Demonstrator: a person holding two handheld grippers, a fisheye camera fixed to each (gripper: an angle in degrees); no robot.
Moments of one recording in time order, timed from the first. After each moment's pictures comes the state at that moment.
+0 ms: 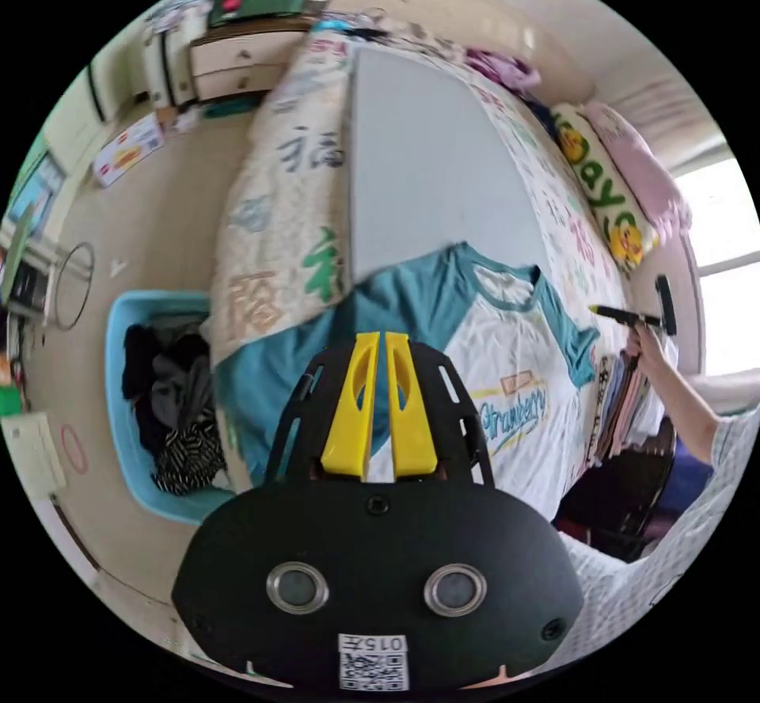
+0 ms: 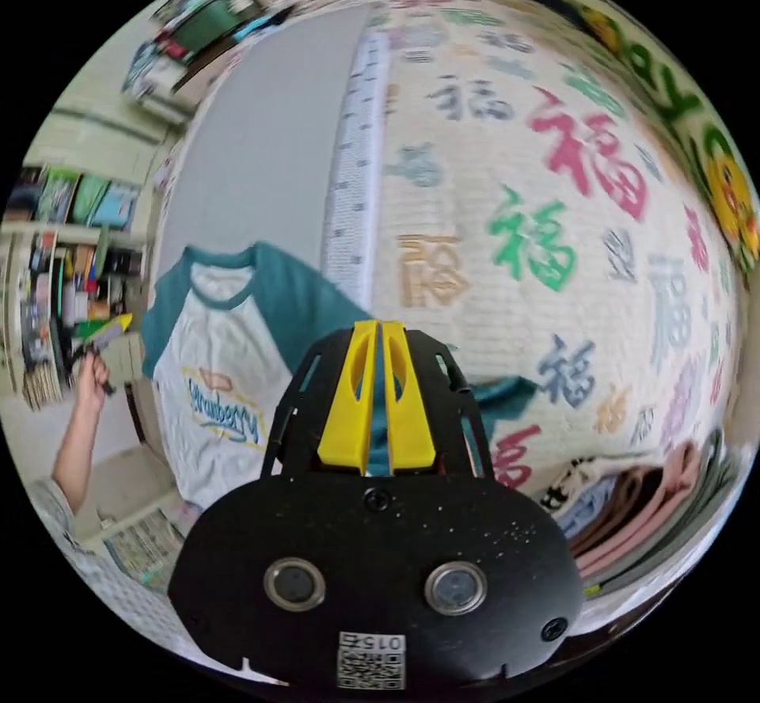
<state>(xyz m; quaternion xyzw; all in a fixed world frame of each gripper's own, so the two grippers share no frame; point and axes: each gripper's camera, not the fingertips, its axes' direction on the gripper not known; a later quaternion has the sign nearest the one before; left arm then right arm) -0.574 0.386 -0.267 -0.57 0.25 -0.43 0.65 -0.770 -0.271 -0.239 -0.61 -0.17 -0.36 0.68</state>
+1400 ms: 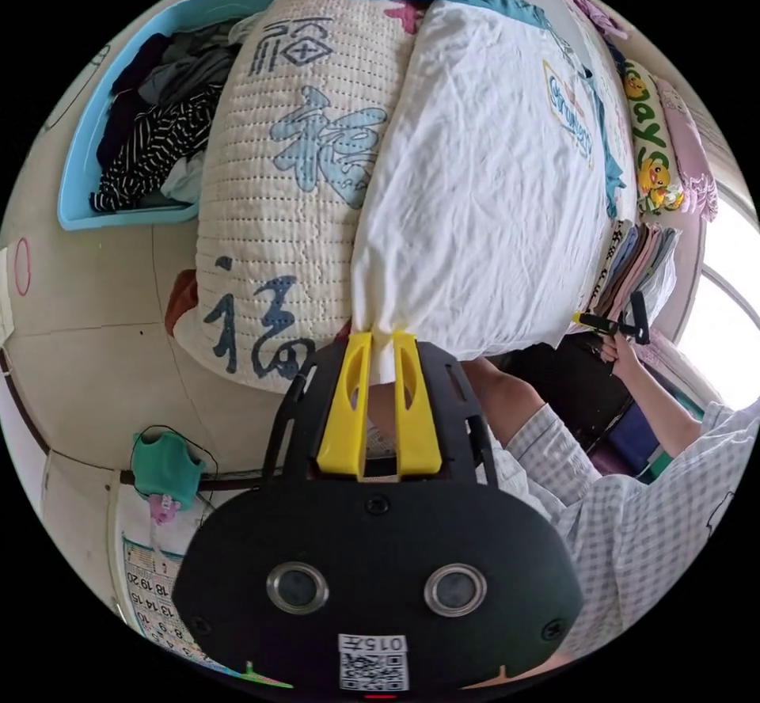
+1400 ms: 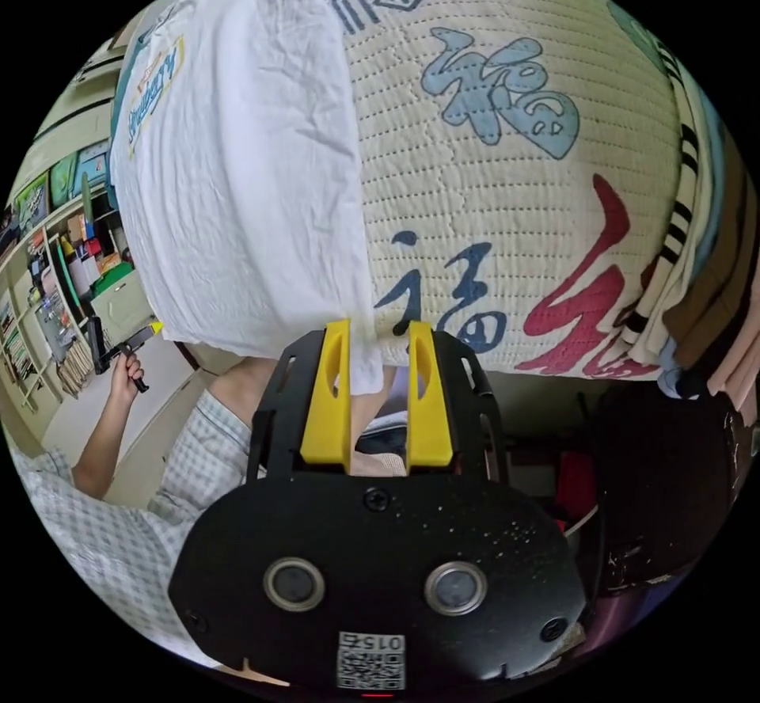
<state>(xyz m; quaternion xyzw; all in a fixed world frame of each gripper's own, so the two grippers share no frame) -0.483 0.456 -0.603 -0.71 0.32 -0.47 0.41 -0.429 -0.045 -0.471 -0.80 -0.06 -0.24 0.54</state>
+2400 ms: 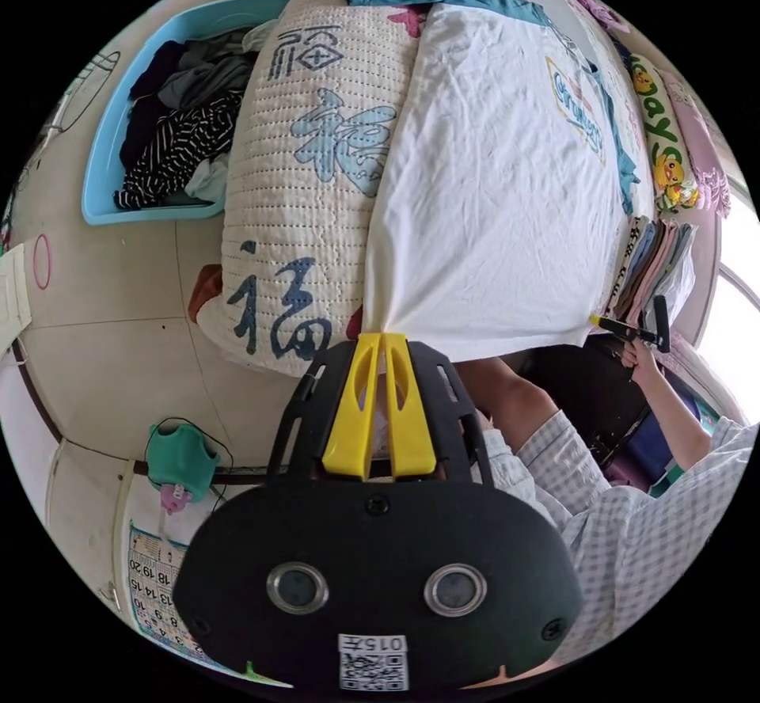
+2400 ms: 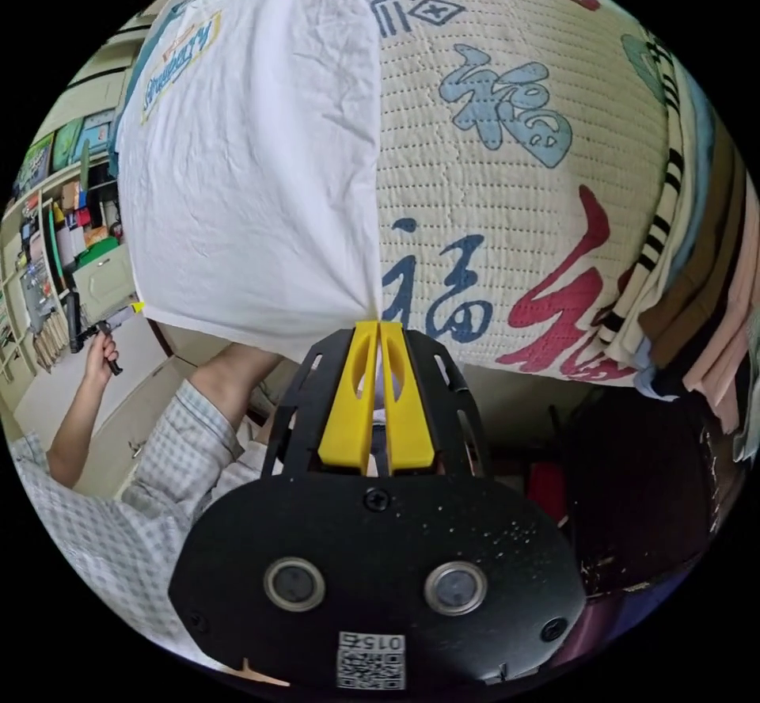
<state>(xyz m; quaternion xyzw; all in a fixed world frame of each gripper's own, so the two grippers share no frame) -0.402 0.439 -0.595 -0.73 0.29 -0.45 0.43 -0.386 0.082 -0.526 -0.78 -0.07 -0.30 0.55</state>
